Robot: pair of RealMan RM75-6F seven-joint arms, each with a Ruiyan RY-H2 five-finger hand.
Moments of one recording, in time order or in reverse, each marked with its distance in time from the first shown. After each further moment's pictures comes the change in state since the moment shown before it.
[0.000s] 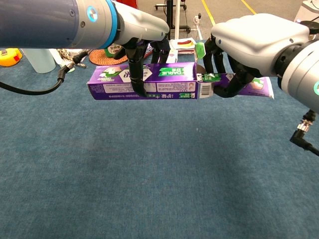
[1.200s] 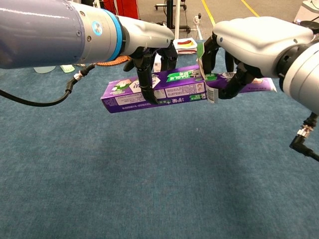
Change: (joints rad) left arm 0.081 -0.050 -0.008 0.060 0.116 -0.075 -0.124; right arm -0.016 -0.016 0.004 -0.041 0.010 0.028 0.052
